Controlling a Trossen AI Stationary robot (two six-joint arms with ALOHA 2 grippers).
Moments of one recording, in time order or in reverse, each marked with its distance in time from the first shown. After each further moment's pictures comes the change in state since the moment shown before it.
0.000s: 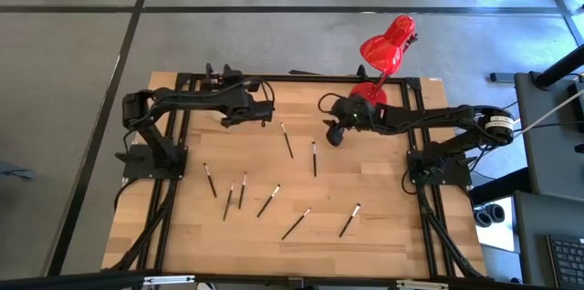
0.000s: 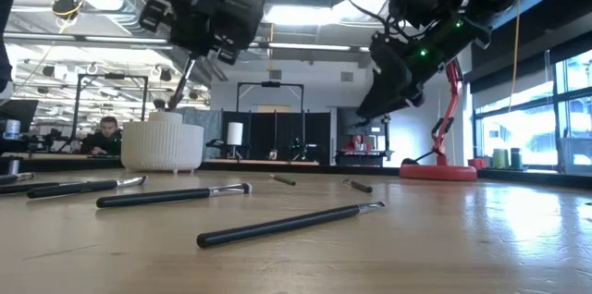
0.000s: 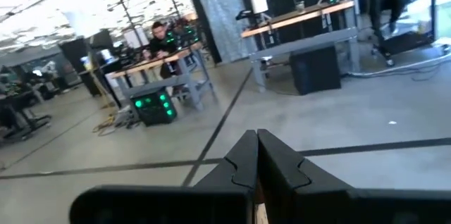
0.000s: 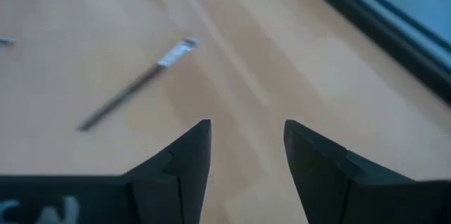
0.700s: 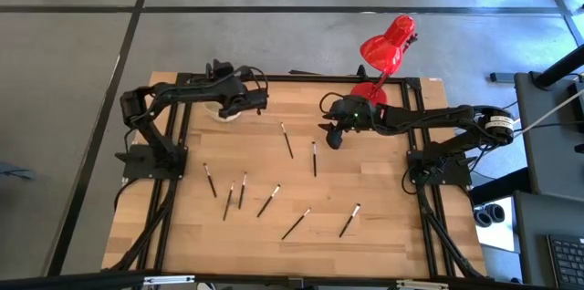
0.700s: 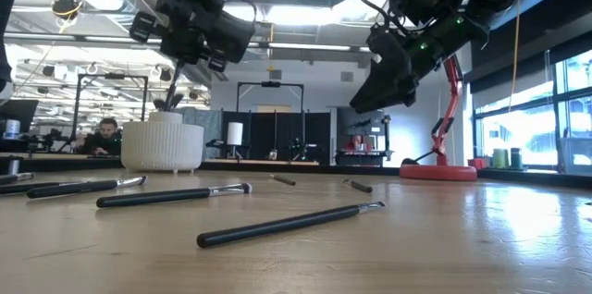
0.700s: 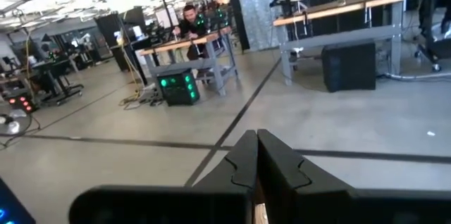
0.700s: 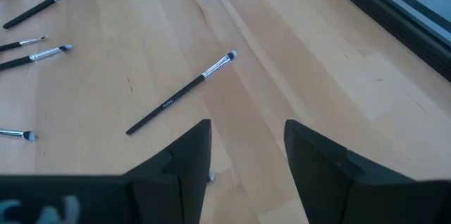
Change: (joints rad) left arm 0.131 -0.003 -0.038 0.010 0.021 -0.088; right arm 0.001 0.000 0.000 0.047 -0.103 -0.015
